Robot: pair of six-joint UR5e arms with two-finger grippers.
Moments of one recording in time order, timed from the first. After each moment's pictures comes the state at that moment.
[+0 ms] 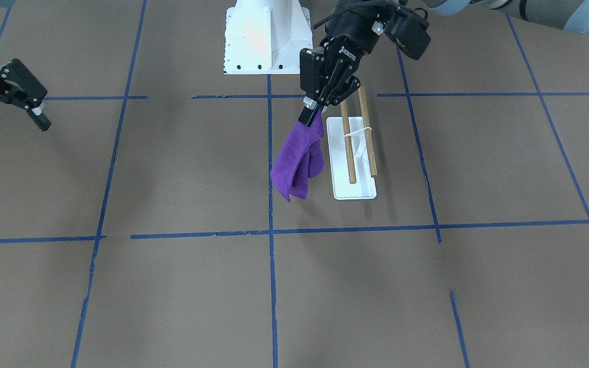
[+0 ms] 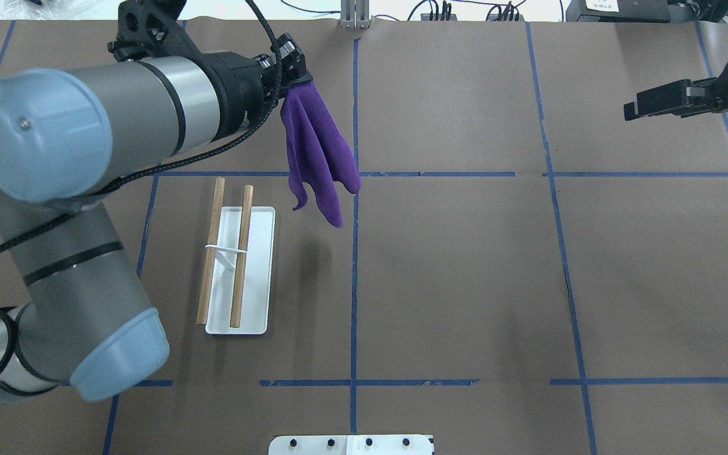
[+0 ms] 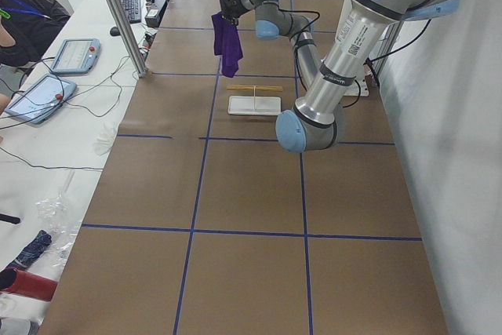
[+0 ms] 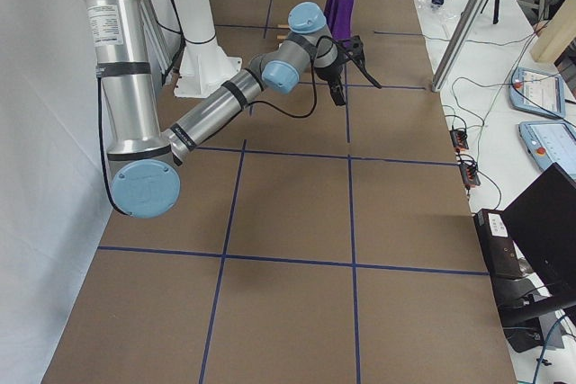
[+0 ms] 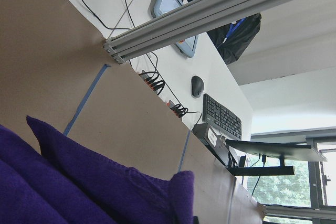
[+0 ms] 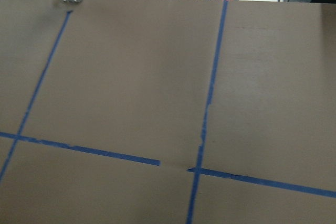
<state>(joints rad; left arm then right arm) -0.58 -2.19 -2.05 -1.91 -1.39 -1.73 1.14 -1.46 2.10 -1.35 2.14 0.69</state>
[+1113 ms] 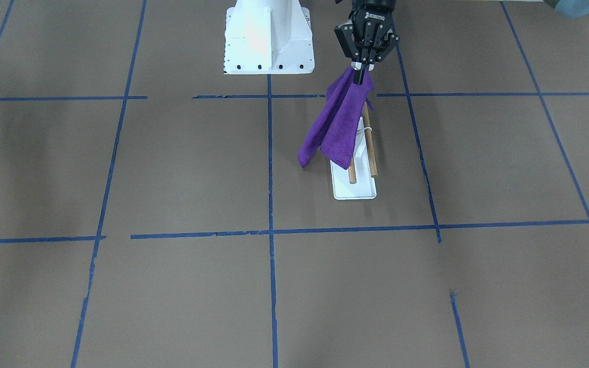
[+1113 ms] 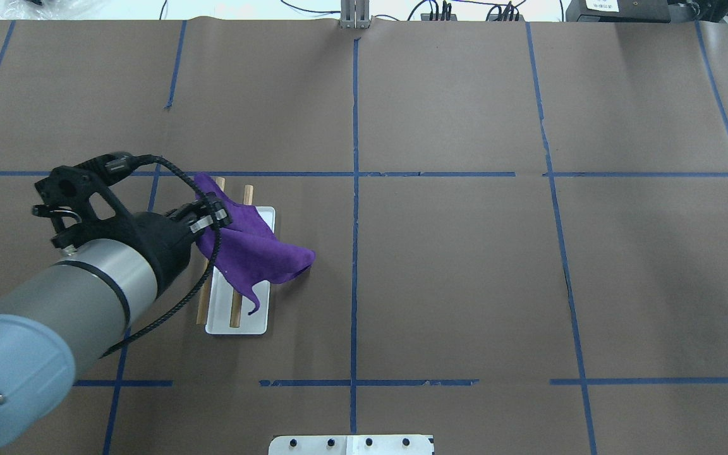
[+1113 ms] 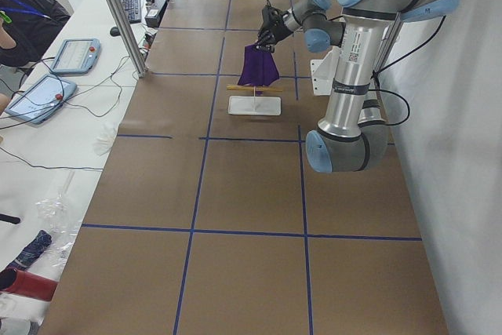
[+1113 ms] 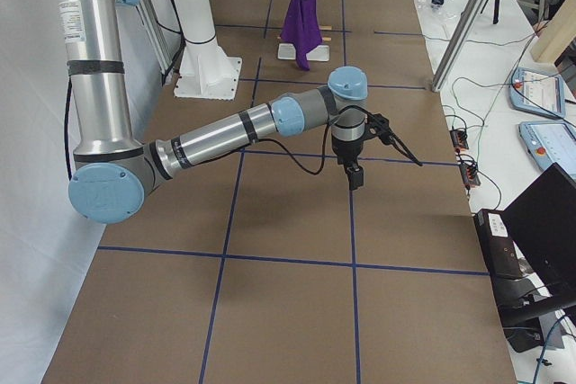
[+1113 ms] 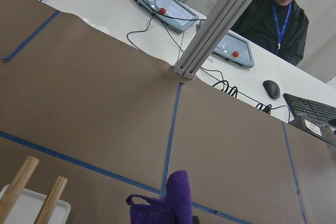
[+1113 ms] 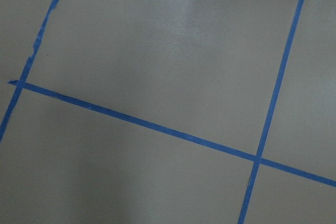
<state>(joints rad) -0.29 -1.86 -2.40 -1.53 -1.02 -1.62 1.37 -1.49 1.89 -1.63 2.21 0.07</state>
